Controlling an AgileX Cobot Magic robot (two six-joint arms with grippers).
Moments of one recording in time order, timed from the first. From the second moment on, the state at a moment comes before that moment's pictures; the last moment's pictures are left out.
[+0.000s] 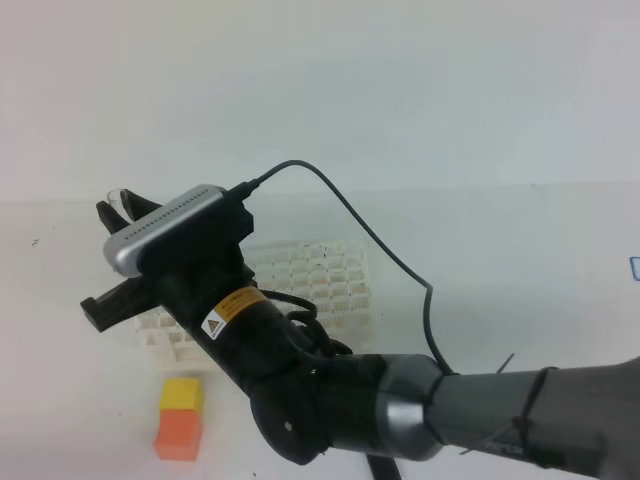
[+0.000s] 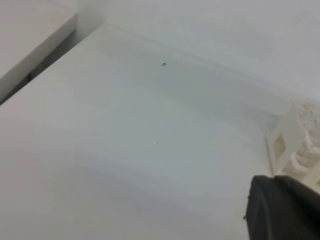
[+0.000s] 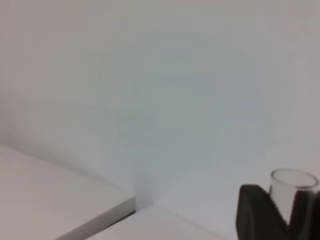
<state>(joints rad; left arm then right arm) -0.03 0.00 0.00 0.43 0.30 -0.64 1.05 2.17 -1.44 0.34 -0.88 -0.28</state>
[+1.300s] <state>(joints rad) -0.03 0.00 0.00 0.05 0.27 -0.17 1.03 2.26 -1.51 0.40 -0.84 -0.33</state>
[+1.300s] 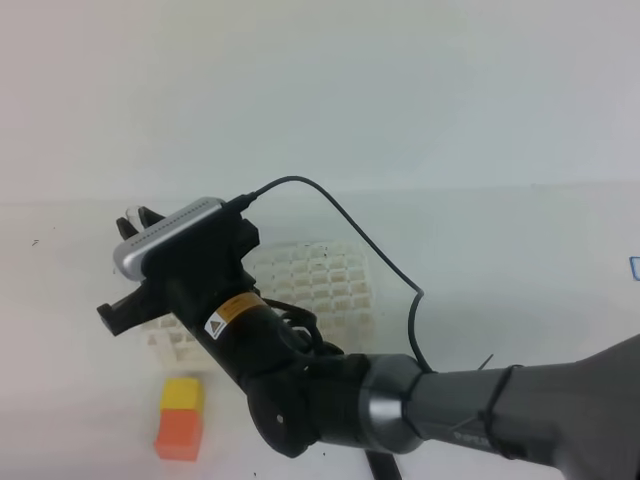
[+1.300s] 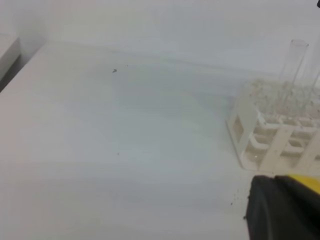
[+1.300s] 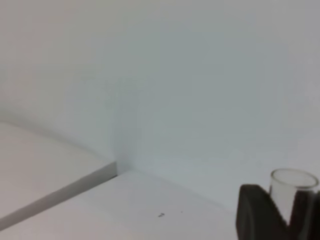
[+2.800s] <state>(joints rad) -0.13 0.00 0.00 0.05 0.34 -0.10 1.04 2.37 -1.52 0.41 -0.90 -0.33</state>
